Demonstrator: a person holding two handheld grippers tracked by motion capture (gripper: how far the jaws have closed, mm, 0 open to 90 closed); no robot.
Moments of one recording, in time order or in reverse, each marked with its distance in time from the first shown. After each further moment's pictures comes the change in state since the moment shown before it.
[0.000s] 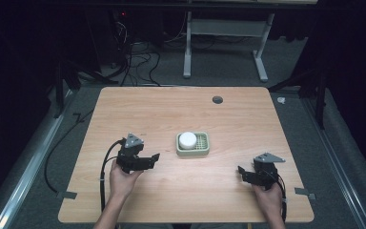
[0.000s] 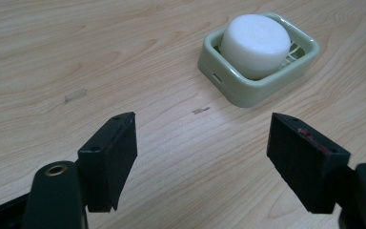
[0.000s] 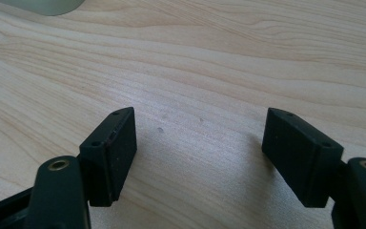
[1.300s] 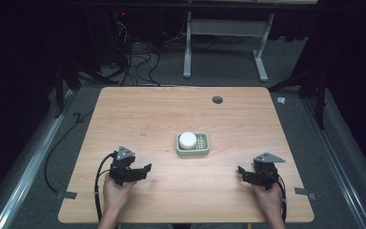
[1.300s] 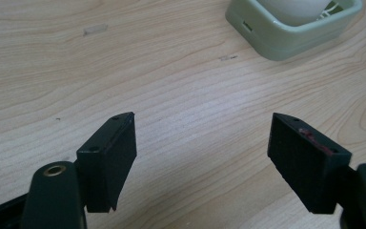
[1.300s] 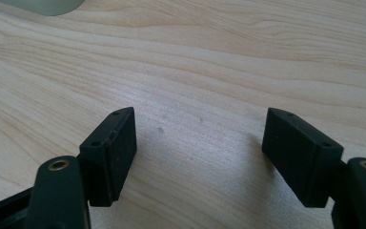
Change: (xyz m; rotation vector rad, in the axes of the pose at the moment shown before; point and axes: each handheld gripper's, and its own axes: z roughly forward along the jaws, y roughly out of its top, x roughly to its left) left arm 0.010 -0.045 0.000 0.038 0.044 -0.070; right arm 0.000 0.000 0.000 0.000 0.000 0.000
